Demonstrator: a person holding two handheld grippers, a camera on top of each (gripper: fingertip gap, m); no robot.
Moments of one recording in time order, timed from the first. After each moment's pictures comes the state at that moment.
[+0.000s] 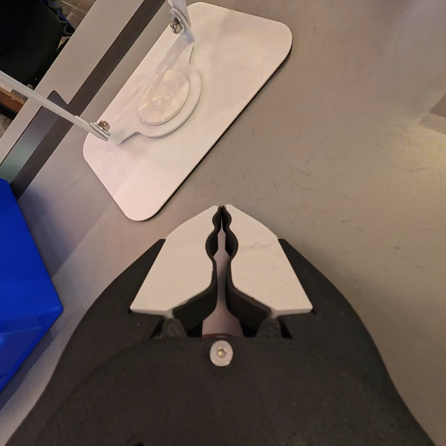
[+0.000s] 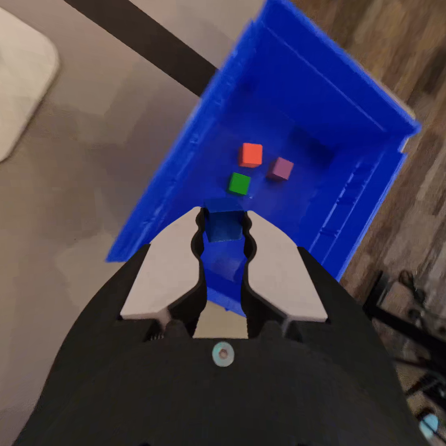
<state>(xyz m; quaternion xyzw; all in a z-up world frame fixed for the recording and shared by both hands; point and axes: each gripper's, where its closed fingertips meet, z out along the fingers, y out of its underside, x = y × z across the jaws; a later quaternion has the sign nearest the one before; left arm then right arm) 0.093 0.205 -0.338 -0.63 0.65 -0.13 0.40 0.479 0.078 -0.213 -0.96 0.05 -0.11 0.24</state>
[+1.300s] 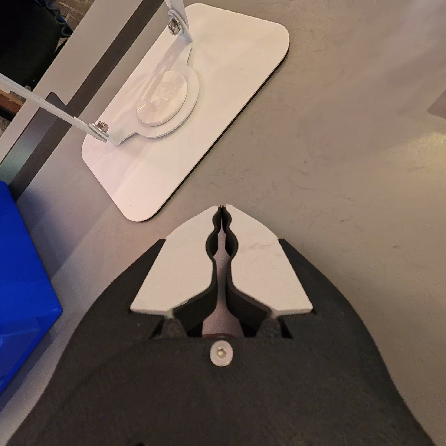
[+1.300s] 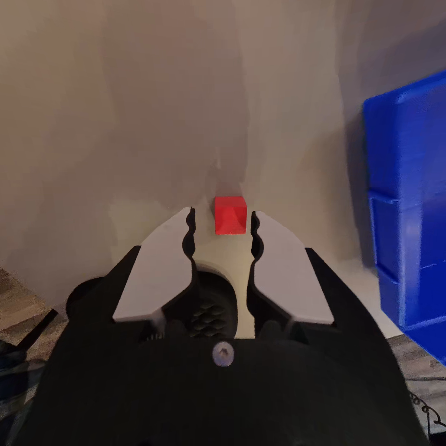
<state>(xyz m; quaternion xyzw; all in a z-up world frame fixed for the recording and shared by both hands) 0.093 0.205 -0.338 -0.63 0.65 -0.13 0.40 0.335 -0.068 -0.320 -0.97 -0.24 0.00 0.07</state>
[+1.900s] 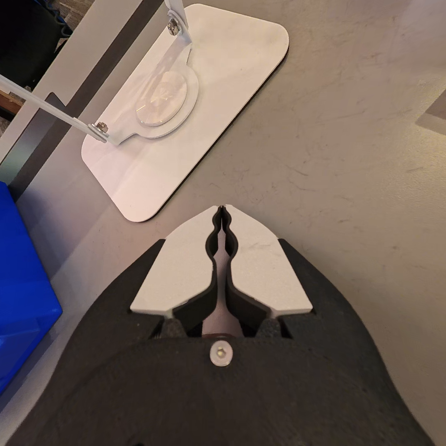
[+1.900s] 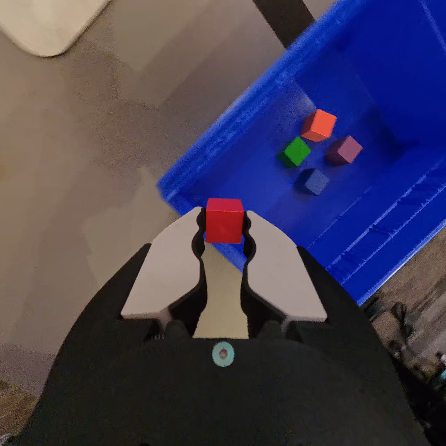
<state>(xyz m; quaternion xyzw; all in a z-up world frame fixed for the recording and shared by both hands) 0.094 0.205 -0.338 -0.63 0.65 -0.13 0.40 0.429 0.035 -0.239 -0.98 -0.07 -0.05 0.20</state>
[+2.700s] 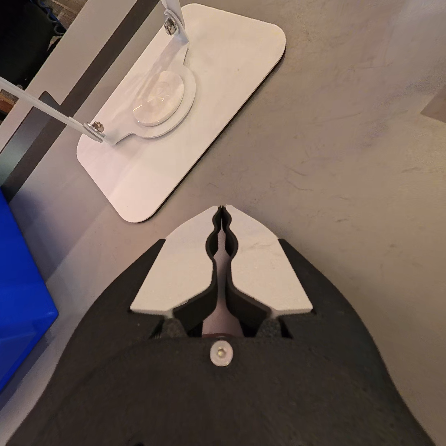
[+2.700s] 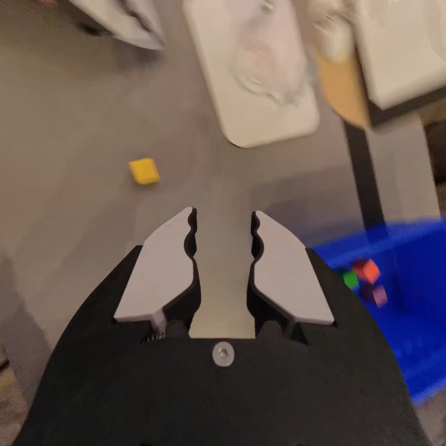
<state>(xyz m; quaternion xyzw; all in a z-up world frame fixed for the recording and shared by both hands) 0.094 0.204 -0.339 -0.63 0.65 -0.13 0.39 0.277 0.054 -0.204 -0.91 -0.31 -0.02 0.29</state>
